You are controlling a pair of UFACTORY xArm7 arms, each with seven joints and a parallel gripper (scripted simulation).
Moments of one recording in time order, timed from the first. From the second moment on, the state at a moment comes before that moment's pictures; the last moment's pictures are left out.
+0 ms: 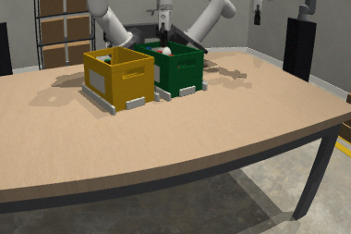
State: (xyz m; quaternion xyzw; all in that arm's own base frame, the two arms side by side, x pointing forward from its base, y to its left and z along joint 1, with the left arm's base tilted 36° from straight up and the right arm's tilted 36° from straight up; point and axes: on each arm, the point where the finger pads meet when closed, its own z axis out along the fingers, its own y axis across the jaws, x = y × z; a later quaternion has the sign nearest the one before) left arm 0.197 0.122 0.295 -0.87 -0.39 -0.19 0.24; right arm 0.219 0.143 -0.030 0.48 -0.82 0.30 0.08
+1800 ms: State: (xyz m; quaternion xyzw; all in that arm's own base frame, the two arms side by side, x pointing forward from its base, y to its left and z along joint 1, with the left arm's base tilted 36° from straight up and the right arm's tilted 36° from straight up) left arm 0.197 0.122 0.295 -0.87 -0.39 -0.19 0.24; right arm 0.223 0.129 -0.050 0.48 -0.82 0.30 0.08
